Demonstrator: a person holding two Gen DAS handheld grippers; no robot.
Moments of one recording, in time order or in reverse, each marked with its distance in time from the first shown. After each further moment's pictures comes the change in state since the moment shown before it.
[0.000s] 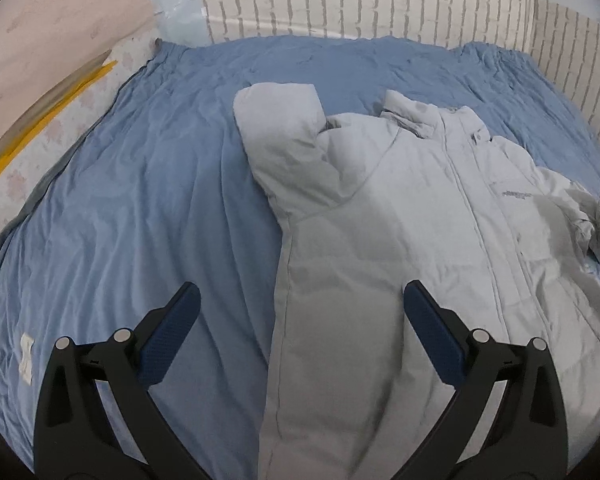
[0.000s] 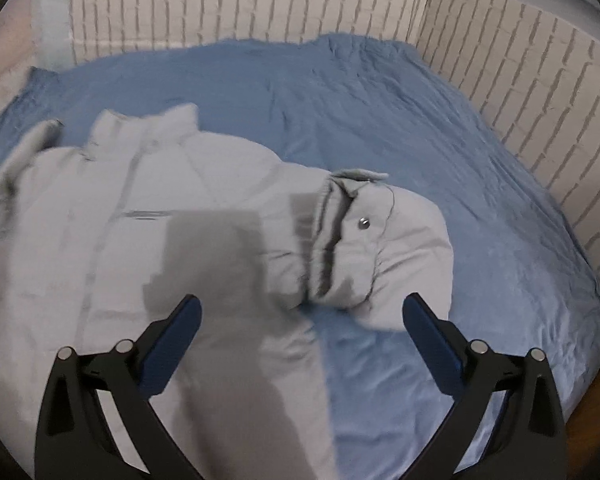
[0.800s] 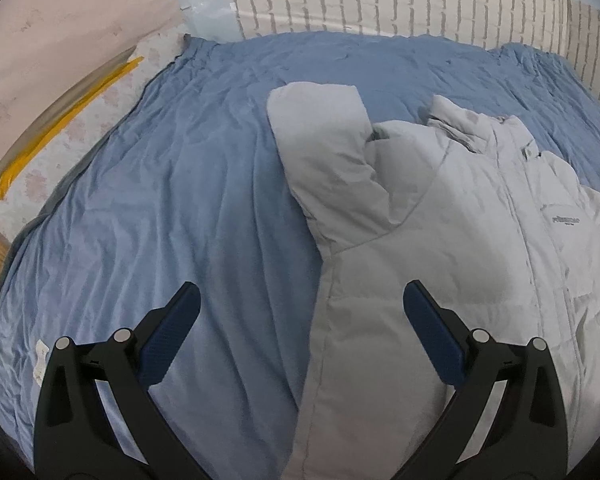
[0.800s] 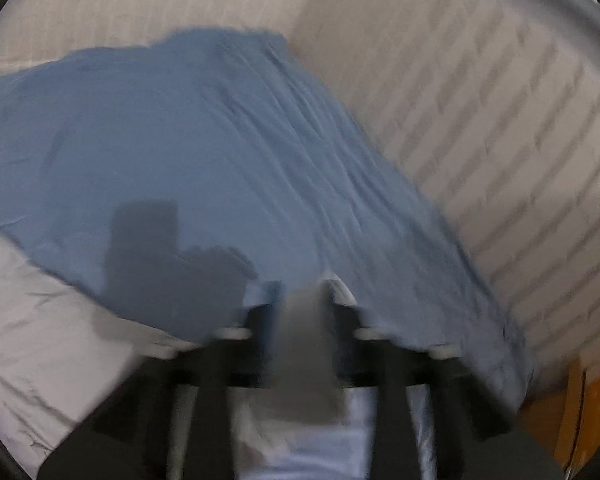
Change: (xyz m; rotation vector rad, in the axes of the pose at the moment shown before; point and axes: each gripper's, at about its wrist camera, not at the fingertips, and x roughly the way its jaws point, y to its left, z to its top) left arm 0.030 0.014 0.026 -0.040 0.015 0.130; right arm 0.074 -0.250 0.122 0.142 0.056 -0.390
